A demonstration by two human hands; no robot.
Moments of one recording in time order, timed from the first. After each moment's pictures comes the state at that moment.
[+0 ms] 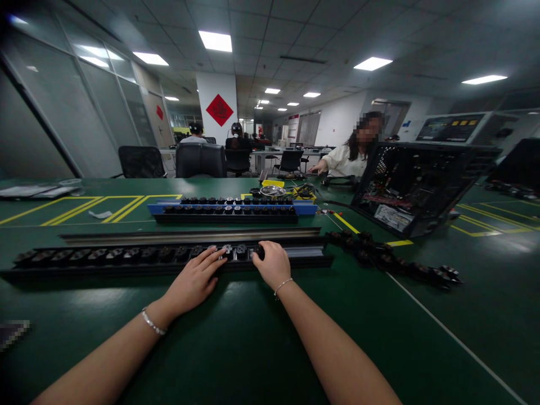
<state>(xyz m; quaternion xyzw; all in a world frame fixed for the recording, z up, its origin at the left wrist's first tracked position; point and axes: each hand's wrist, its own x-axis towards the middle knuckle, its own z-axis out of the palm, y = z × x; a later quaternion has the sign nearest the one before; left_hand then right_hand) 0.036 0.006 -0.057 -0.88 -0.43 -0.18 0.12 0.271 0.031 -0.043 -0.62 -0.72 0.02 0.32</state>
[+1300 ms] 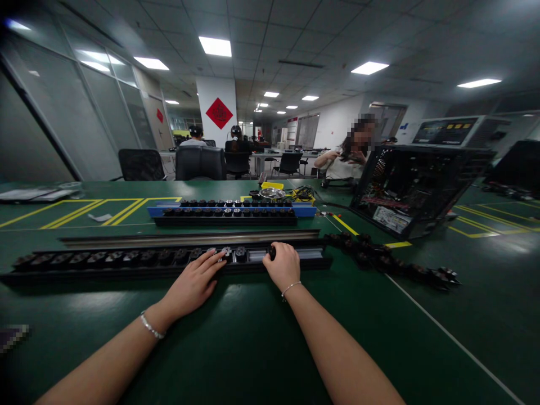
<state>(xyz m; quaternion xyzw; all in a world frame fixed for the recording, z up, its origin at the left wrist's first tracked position) 0.034 0.007 -0.061 -0.88 -0.42 -0.19 0.13 0.292 0.031 -0.047 -0.67 -0.67 -0.03 0.33</state>
